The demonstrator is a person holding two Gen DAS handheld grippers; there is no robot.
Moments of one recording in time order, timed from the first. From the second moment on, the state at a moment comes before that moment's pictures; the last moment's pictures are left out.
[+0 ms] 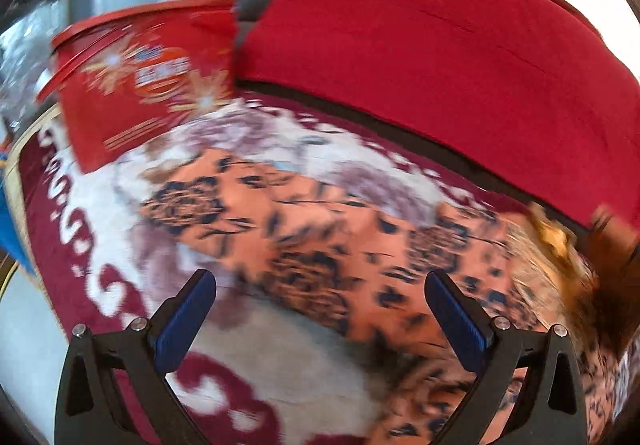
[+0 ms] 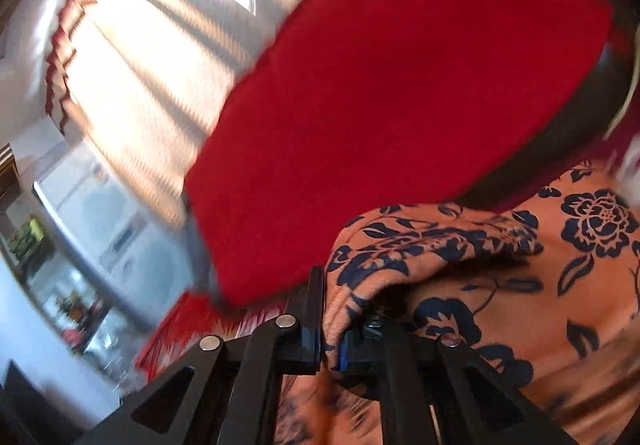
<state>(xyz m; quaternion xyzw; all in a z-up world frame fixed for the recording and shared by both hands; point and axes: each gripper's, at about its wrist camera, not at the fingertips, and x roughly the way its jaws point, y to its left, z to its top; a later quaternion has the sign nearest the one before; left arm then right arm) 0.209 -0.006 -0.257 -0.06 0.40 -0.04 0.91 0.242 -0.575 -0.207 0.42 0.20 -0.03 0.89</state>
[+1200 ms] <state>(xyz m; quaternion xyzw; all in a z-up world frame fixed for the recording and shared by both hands) 0.238 0.163 -0.294 -0.29 0.40 0.10 0.87 0.142 -0.494 -0.287 0.48 0.29 -0.03 0.83</state>
